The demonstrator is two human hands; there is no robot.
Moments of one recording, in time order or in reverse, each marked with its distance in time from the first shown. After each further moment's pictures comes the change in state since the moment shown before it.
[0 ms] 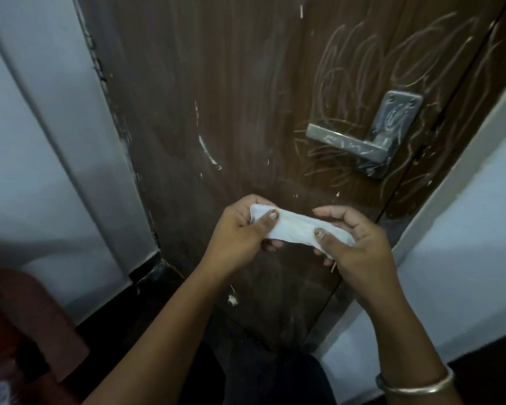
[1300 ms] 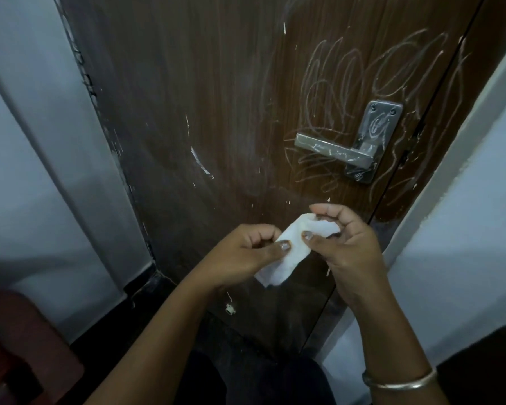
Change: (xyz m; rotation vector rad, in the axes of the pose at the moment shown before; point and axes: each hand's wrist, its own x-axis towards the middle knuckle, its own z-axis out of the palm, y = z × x) left_hand -0.002 0.006 -0.006 0.169 -0.390 -0.100; right_hand 0.008 0.003 0.008 0.260 0.070 0.057
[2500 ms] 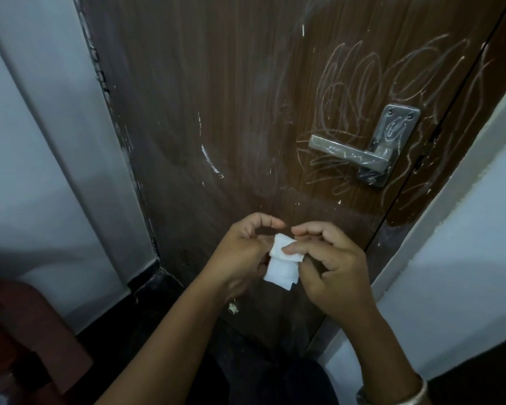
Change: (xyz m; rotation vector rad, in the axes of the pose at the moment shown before) left_hand 0.000 -0.008 0.002 -0.459 0.243 -0.141; right_hand -0.019 0.006 0.020 -0.664 -0.075 -0.659
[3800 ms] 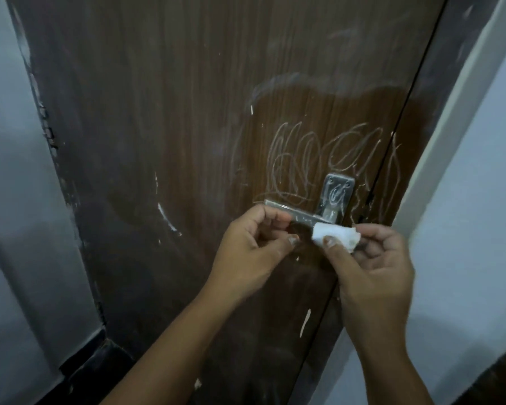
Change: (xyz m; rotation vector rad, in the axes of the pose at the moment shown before) left_hand 0.034 0.071 0.059 0.258 -0.031 0.575; right_hand 0.058 -0.009 -0.057 0.452 0.602 0.442
